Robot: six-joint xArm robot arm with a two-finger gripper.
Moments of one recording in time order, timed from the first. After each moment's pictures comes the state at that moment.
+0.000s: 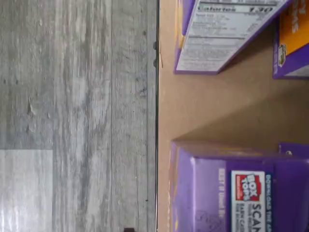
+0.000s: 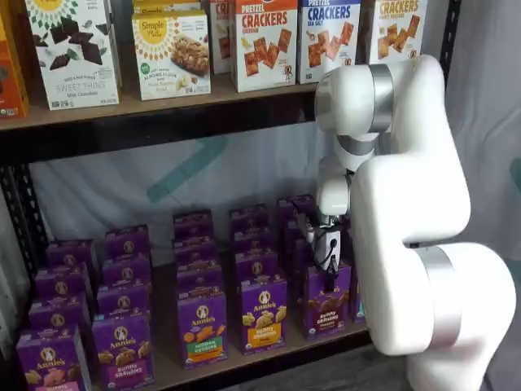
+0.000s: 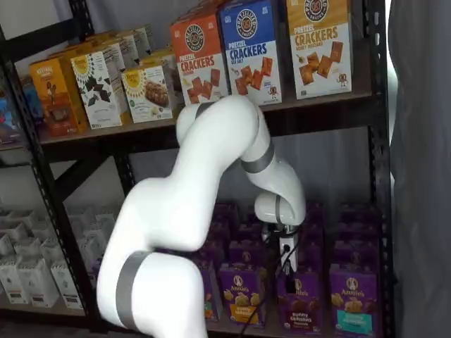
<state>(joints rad) -0.16 1.00 -1.47 0.04 0.48 -1.76</state>
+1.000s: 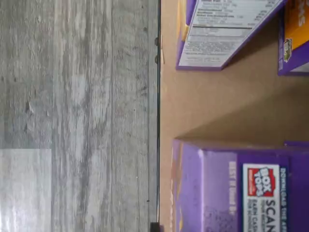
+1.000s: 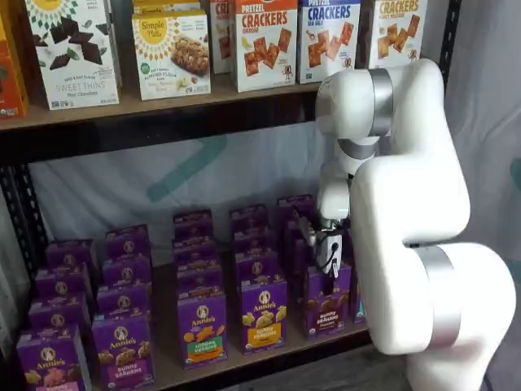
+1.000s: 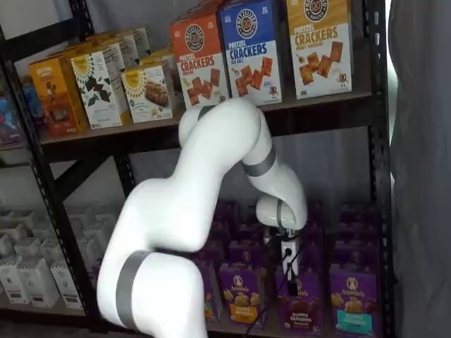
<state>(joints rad) -0.17 1.02 -1.48 0.06 0.47 -1.79</state>
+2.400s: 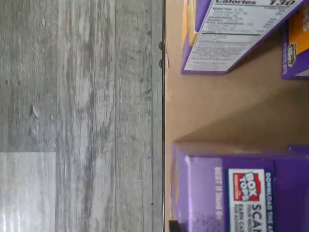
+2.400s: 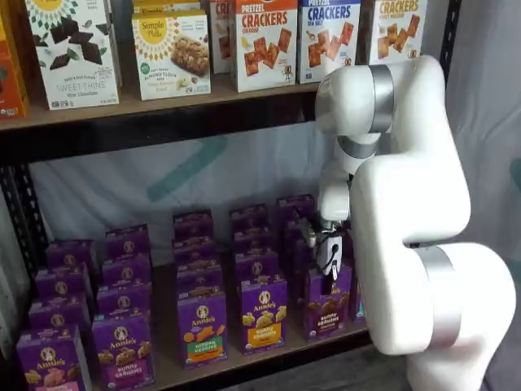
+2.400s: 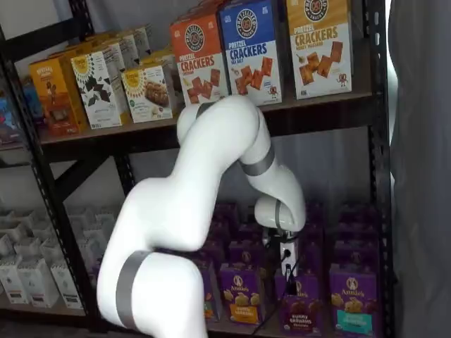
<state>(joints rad) -0.17 1.00 -1.44 0.07 0.45 -1.80</state>
